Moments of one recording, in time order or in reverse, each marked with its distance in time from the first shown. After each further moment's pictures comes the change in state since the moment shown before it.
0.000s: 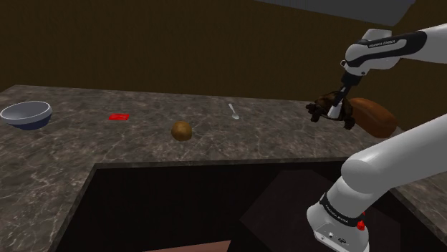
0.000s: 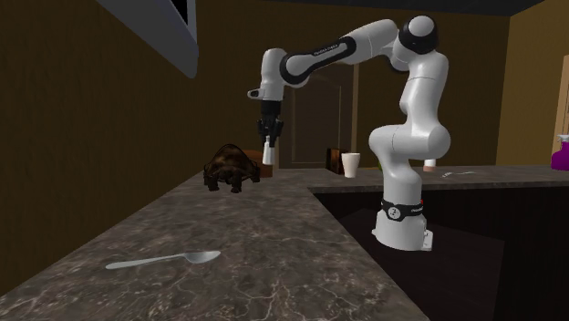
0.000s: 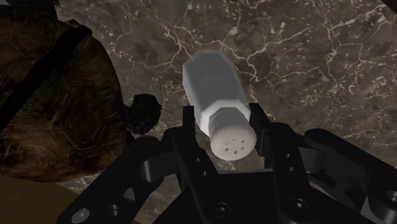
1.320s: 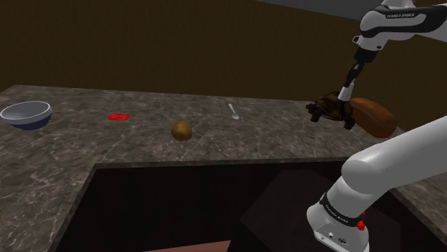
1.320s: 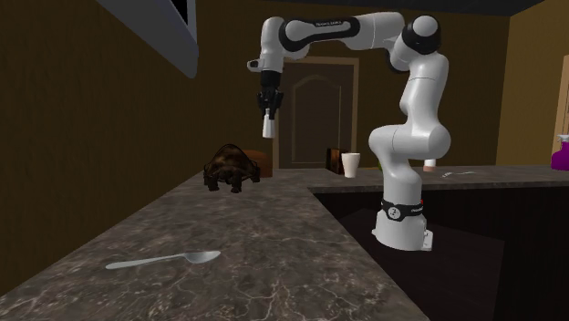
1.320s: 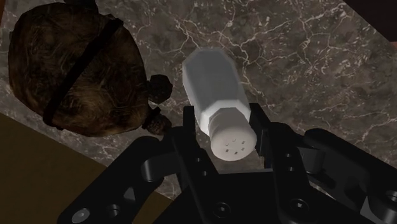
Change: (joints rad) arm 0.013 -0.019 0.055 0.249 0.031 -0.268 -0.021
